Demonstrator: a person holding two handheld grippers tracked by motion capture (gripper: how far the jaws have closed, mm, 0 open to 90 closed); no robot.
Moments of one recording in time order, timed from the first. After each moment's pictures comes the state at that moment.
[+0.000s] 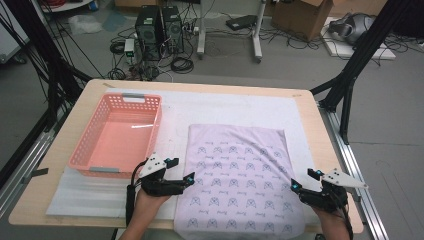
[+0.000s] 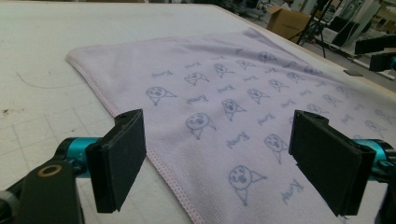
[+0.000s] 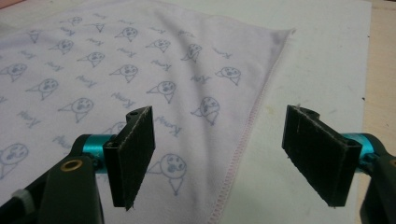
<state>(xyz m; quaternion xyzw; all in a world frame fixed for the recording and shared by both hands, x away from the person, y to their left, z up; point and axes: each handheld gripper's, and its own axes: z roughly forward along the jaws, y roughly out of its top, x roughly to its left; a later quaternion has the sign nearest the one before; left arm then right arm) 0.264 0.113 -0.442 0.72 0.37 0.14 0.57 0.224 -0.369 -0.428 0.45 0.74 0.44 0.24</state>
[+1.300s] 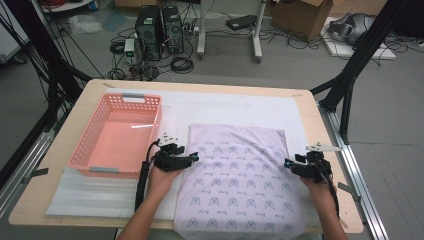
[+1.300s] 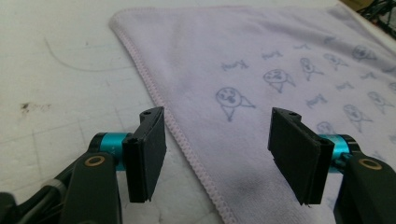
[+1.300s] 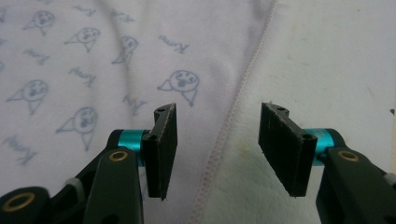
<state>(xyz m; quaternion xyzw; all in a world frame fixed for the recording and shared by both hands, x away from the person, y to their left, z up) 0.338 0.090 -0.453 0.74 0.48 0.12 0.46 0.317 -0.363 -0.441 0.51 0.76 0.36 0.19</state>
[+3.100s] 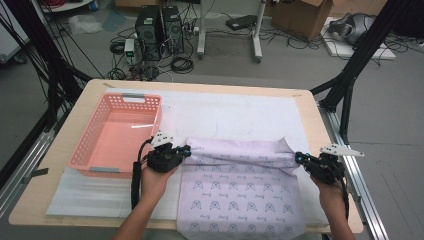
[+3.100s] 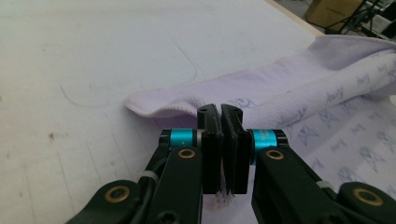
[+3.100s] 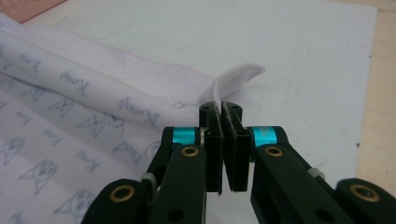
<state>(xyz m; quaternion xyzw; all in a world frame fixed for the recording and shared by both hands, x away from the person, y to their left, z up) 0.299 0.101 -0.413 0.73 0.44 0.13 0.51 0.281 -0.374 -0.405 0.47 0.74 0.44 0.21</state>
